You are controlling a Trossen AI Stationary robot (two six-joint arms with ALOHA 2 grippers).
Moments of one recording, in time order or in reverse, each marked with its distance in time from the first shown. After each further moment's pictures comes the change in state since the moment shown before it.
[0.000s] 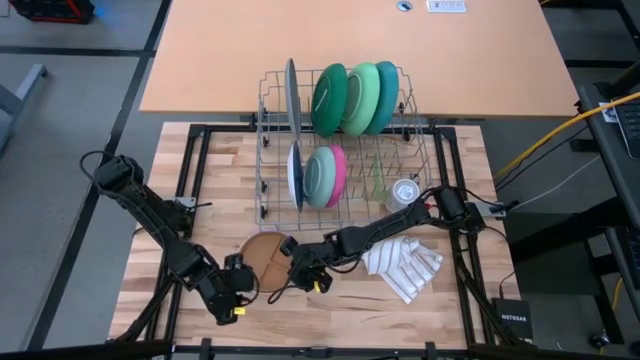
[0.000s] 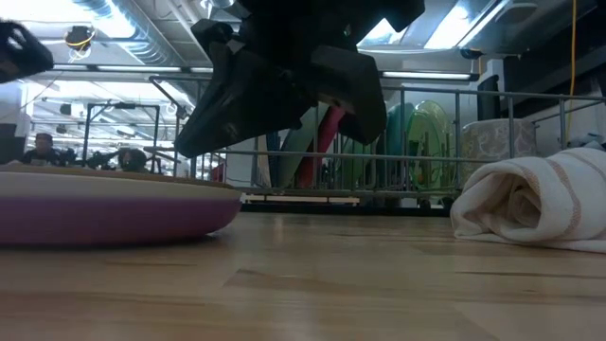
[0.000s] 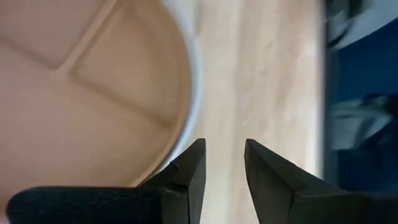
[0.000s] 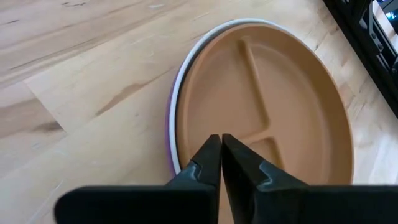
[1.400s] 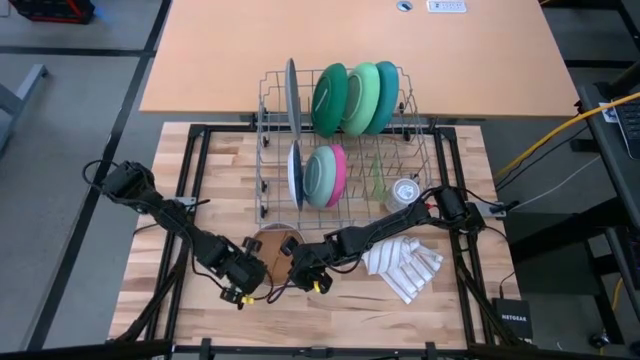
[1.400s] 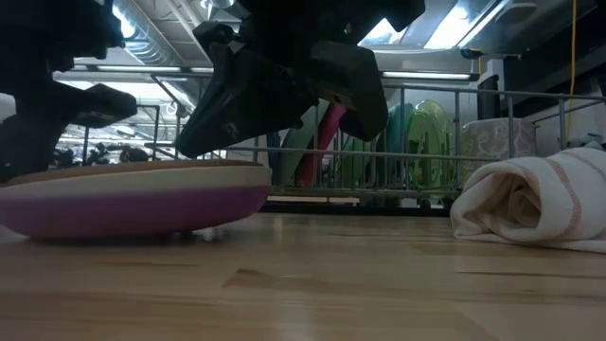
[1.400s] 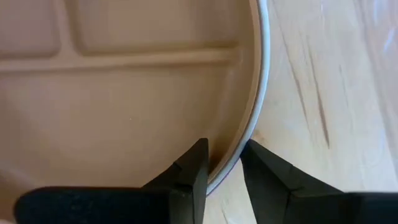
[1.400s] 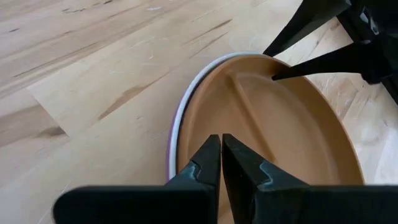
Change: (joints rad) left arm 0.206 0.119 -0.021 -0.129 0.104 0.604; right arm 0.000 -0.001 0.000 -0.002 -0.003 0.037
